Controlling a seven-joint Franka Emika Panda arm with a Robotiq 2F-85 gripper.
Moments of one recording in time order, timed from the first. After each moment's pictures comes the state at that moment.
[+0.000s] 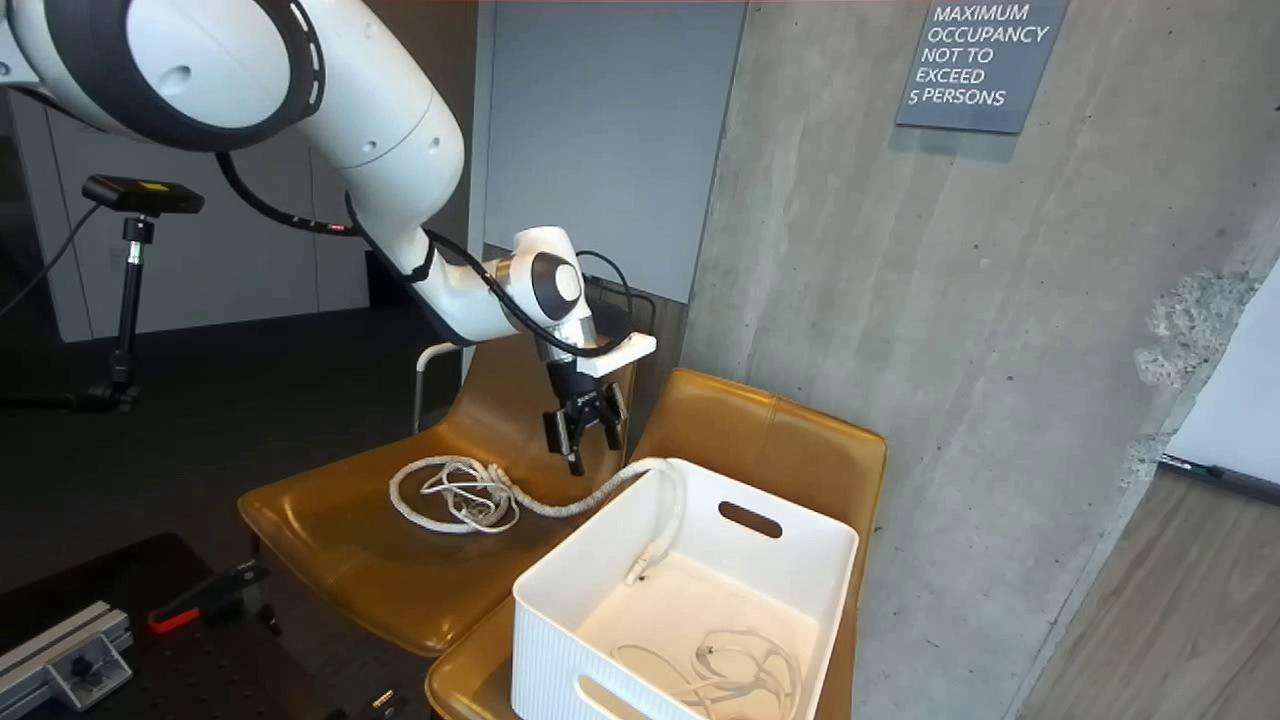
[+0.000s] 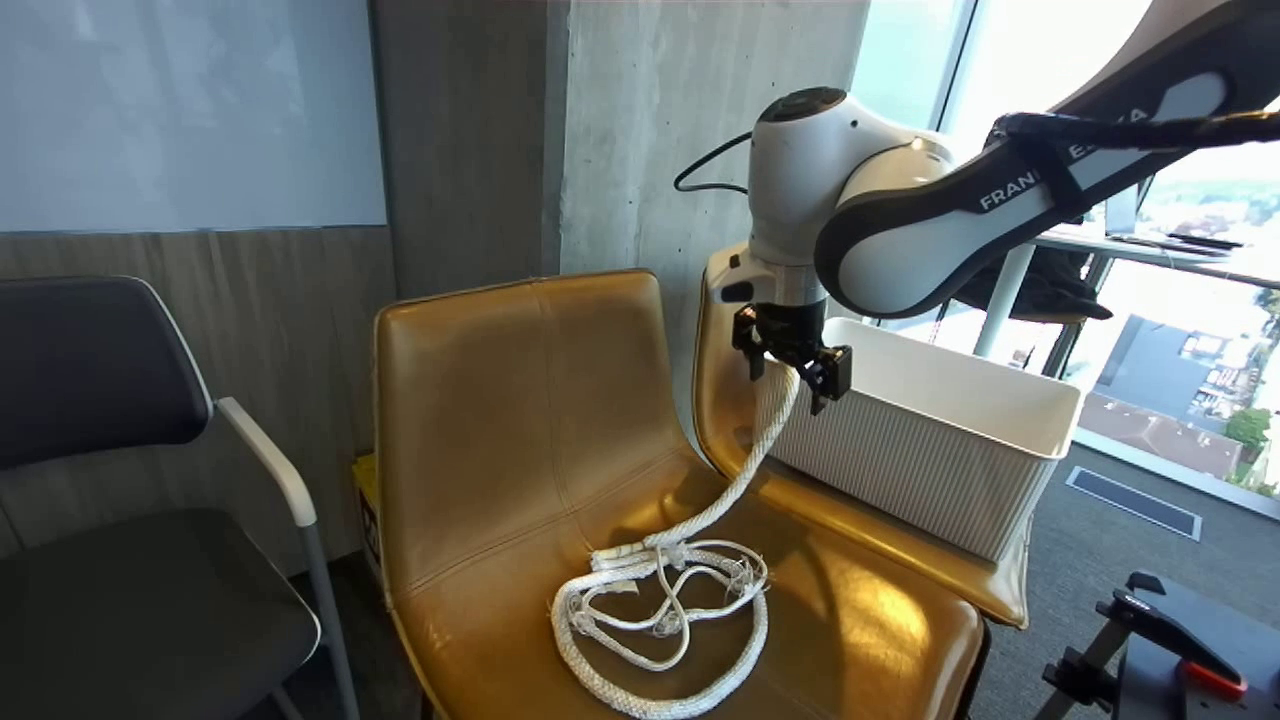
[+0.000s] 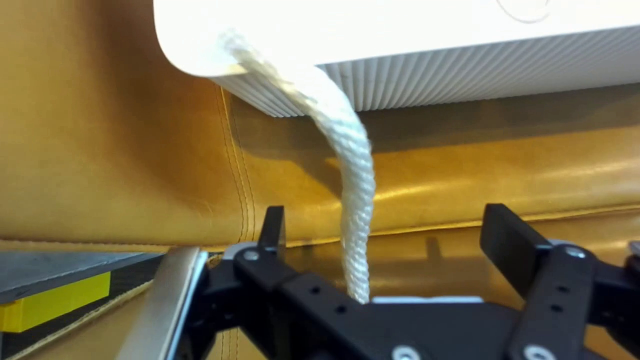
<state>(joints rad) 0.03 0.76 -0.01 -1.51 -0.57 2.27 -1.18</state>
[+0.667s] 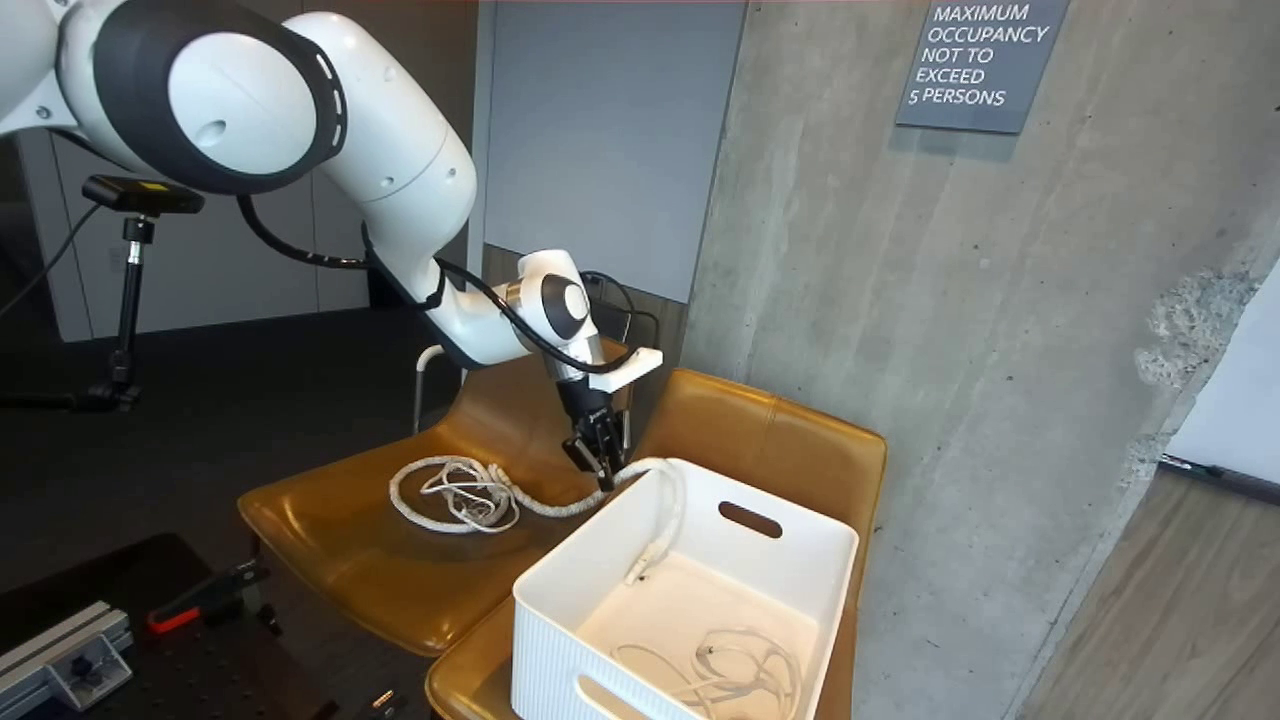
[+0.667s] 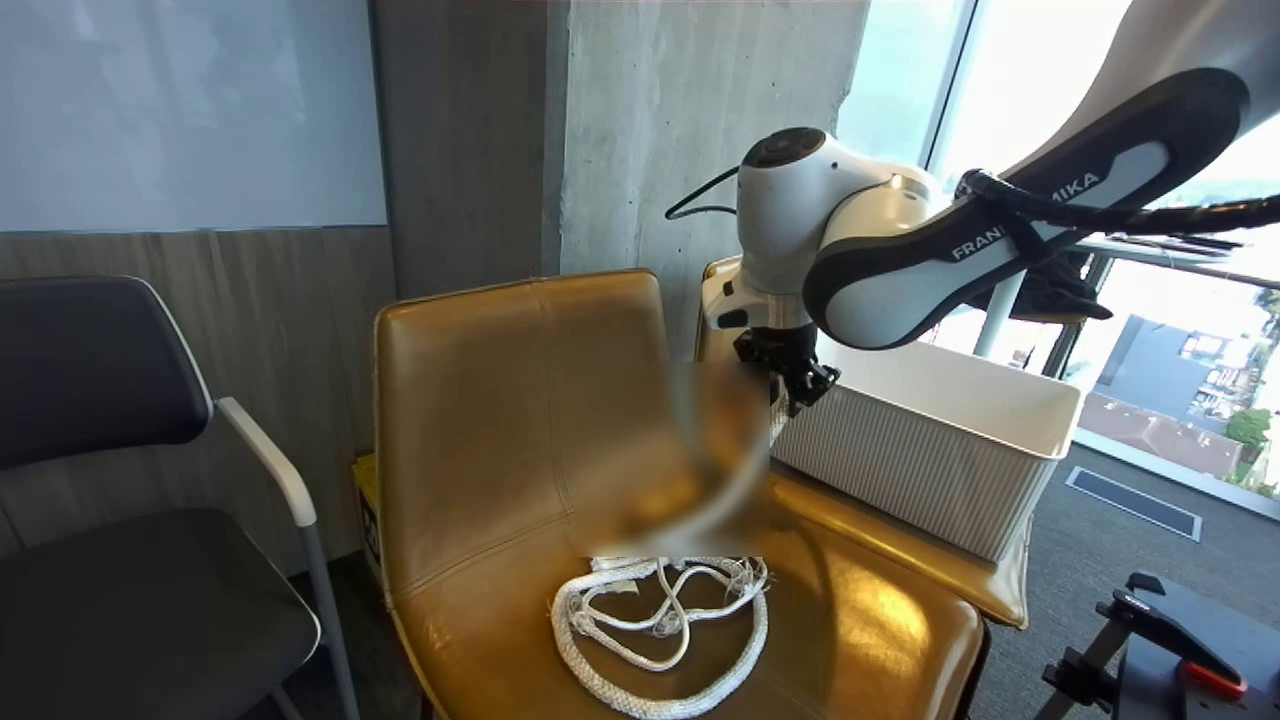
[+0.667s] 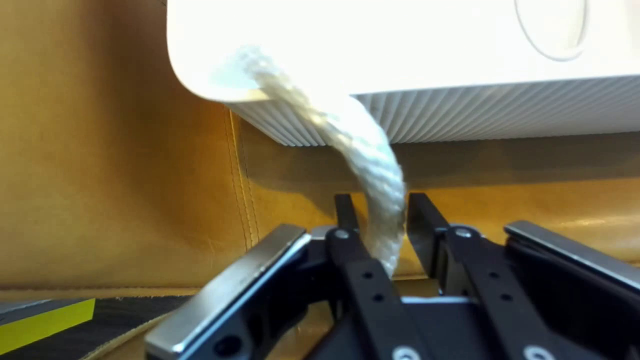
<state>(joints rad) 0.03 0.84 -0.03 -1.43 -0.64 2.27 -1.19</state>
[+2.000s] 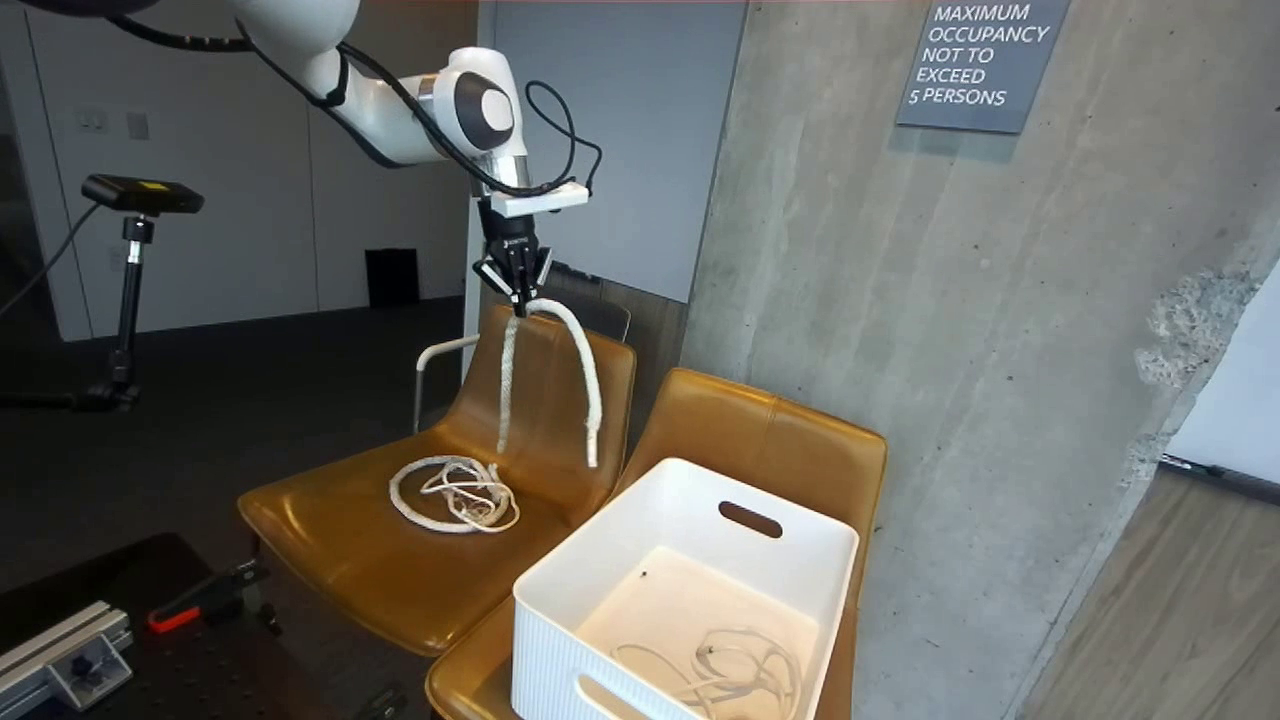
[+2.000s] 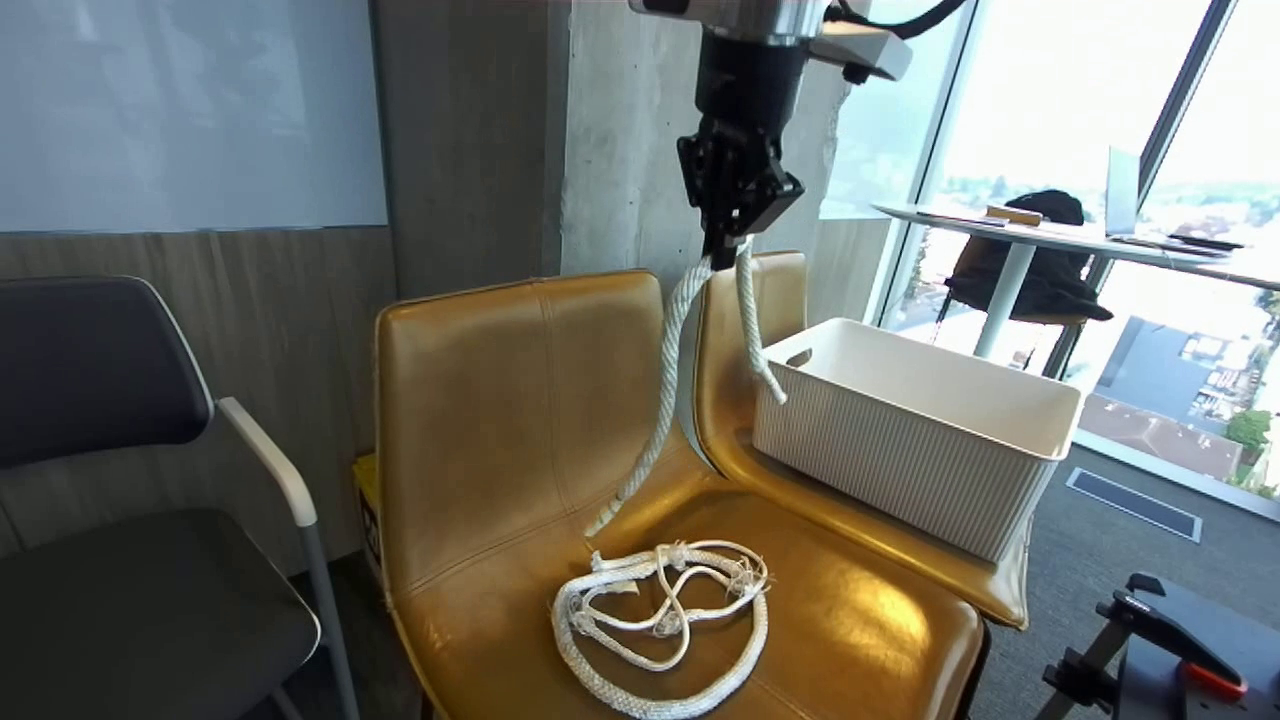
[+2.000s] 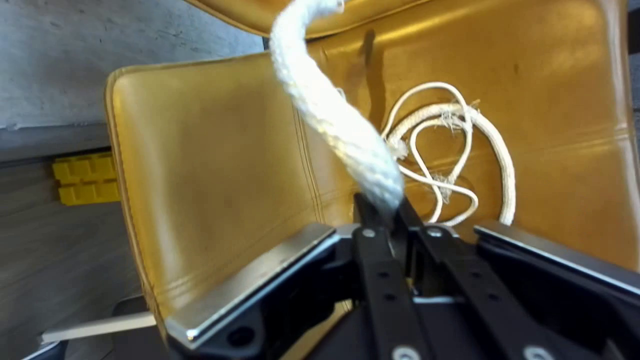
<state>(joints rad) 0.14 0.51 0.12 -1.41 -0.34 2.03 -1.02</state>
